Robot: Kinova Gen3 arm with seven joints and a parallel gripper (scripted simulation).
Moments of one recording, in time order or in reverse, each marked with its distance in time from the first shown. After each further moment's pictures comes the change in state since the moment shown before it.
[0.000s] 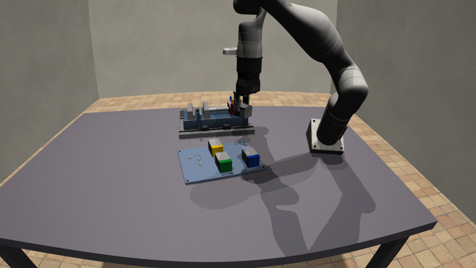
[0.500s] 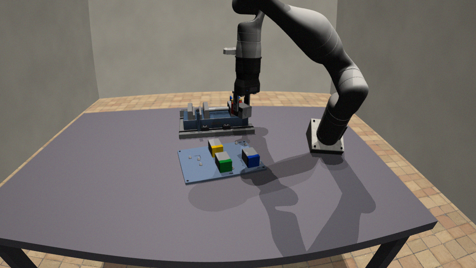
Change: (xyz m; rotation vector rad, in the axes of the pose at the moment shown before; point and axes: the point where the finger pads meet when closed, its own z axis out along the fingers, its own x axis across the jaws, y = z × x) arm 0.000 0.000 0.000 0.001 -0.001 0.200
